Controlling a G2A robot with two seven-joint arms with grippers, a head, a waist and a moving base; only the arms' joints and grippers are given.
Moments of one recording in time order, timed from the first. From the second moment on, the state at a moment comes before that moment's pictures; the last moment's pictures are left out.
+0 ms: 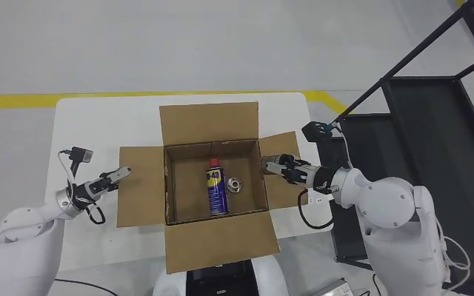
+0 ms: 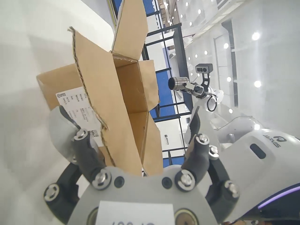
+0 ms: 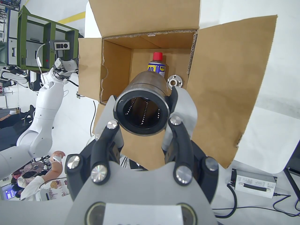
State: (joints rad) left arm 1.34 -1.03 -1.61 -1.29 -0.37 -0.58 -1.24; right arm -1.55 -1.18 1.63 -2.32 -0.52 0.29 1.23
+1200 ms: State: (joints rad) left arm 1.26 -1.00 -1.60 -1.14 -0.50 -0.77 -1.04; right arm -1.55 -1.18 1.63 -2.32 -0.52 0.29 1.23
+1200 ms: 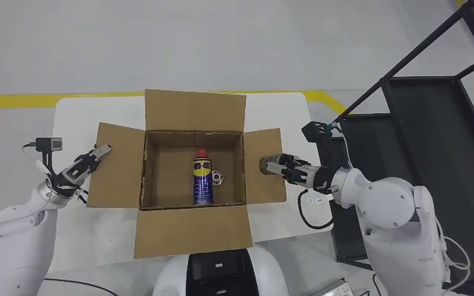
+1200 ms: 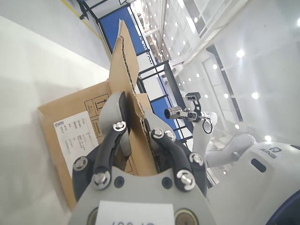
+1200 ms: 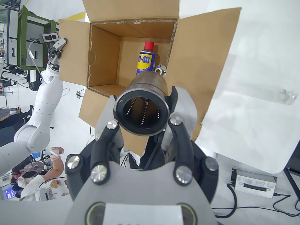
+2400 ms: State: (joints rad) left arm 1.39 -0.97 -1.78 -1.23 -0.65 -0.85 -0.90; right arm -1.55 -1.18 1.63 -2.32 -0.52 0.29 1.23
